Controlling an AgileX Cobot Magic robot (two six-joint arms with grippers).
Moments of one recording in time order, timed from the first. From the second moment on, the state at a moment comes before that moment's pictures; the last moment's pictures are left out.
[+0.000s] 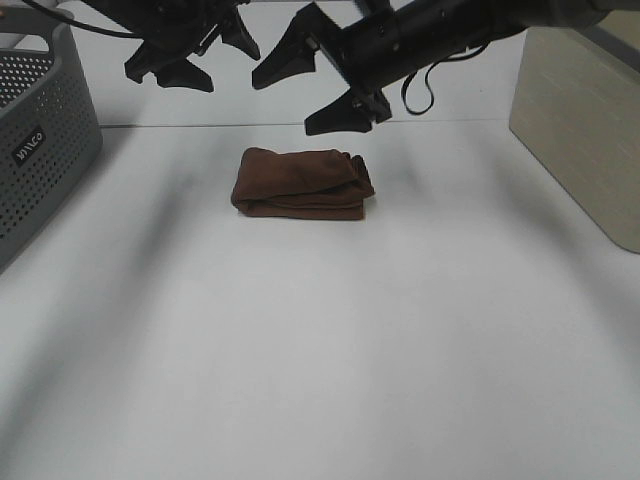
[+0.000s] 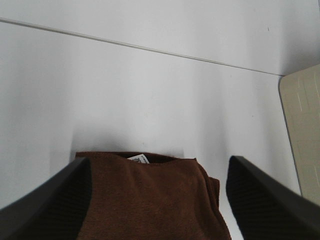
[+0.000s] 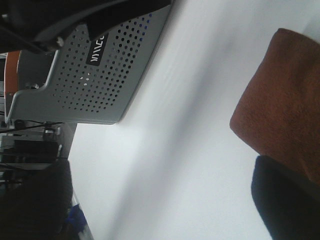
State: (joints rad) left arm -0.23 2.35 -2.13 -0.58 0.78 -0.14; right arm 0.29 2.31 -1.88 1.09 0.97 -0.51
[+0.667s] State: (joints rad) left arm -0.23 2.34 -2.13 -0.52 0.86 -0.14; right arm 0.27 2.48 -1.92 1.14 1.07 -0.49
